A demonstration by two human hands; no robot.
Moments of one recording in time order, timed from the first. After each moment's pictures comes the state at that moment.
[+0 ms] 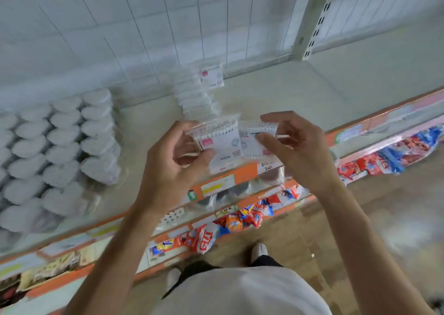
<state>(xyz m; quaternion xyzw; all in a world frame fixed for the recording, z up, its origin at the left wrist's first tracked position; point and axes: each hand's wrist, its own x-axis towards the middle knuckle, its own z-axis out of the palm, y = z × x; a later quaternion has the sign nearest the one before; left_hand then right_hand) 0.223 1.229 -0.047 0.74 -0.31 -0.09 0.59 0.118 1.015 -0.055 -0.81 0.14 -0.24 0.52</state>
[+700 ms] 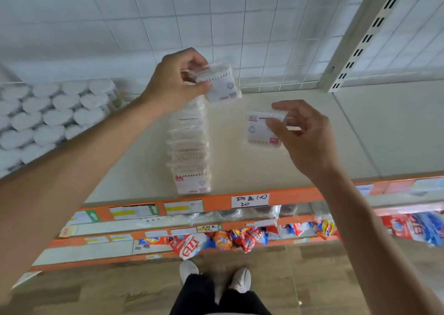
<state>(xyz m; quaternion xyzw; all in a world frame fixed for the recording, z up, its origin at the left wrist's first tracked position) 0.361 1.111 -0.026 0.85 -0.27 0.02 0.45 0.192 0.892 -0.057 -0.82 0.09 -0.21 0.53</state>
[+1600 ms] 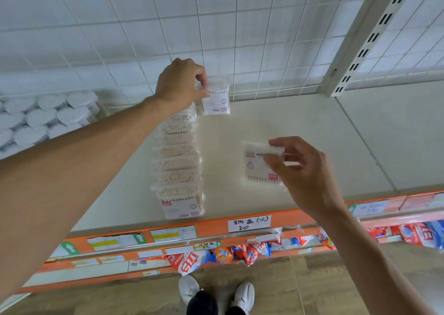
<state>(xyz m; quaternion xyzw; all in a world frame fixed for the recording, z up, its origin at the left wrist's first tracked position) 0.442 1.067 -0.071 0.94 -0.28 0.08 0.20 0.185 0.882 -0.110 -0.82 0.12 -0.15 0.54</state>
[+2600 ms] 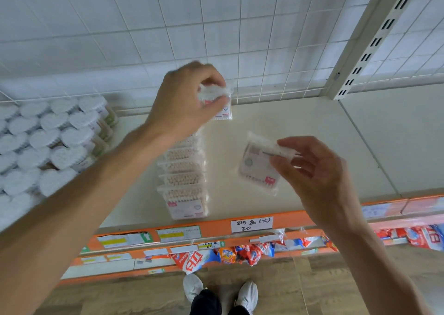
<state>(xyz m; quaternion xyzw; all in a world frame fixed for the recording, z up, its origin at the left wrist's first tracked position) 0.348 1.082 -0.019 0.88 -0.34 0.10 0.33 0.167 0.894 -0.073 -0.76 0.11 -0.16 0.62</state>
